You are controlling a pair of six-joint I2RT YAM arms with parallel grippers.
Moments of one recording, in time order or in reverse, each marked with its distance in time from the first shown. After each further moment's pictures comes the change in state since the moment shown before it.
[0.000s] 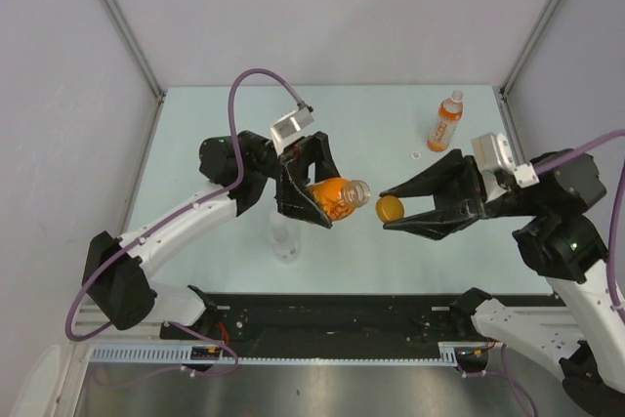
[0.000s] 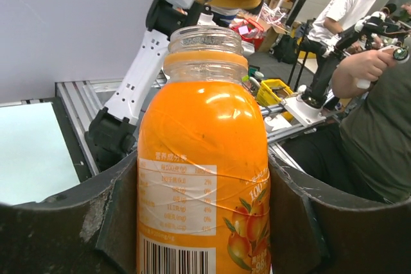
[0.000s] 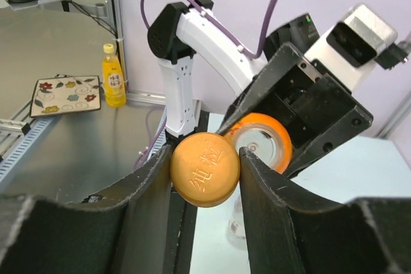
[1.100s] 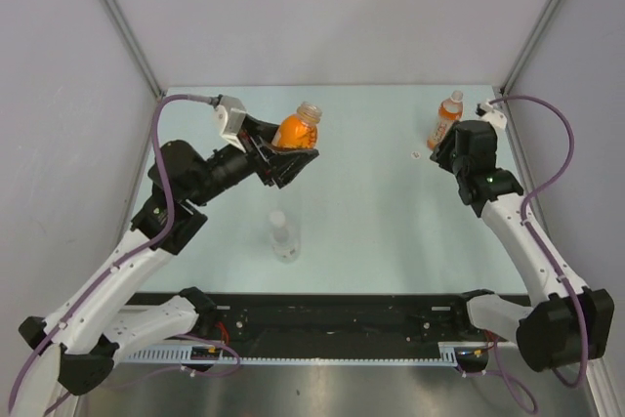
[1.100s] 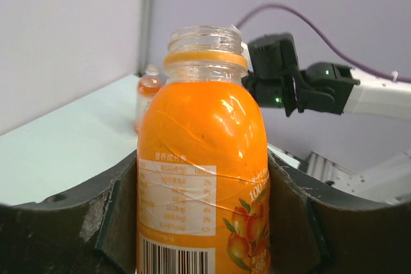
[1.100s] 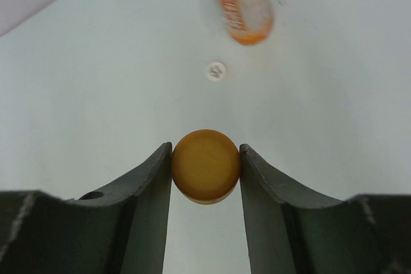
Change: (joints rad) left arm 0.035 -0.419 -0.005 -1.096 -0.980 0.922; right arm -0.374 0.279 -0.336 -0.134 1.322 0.425
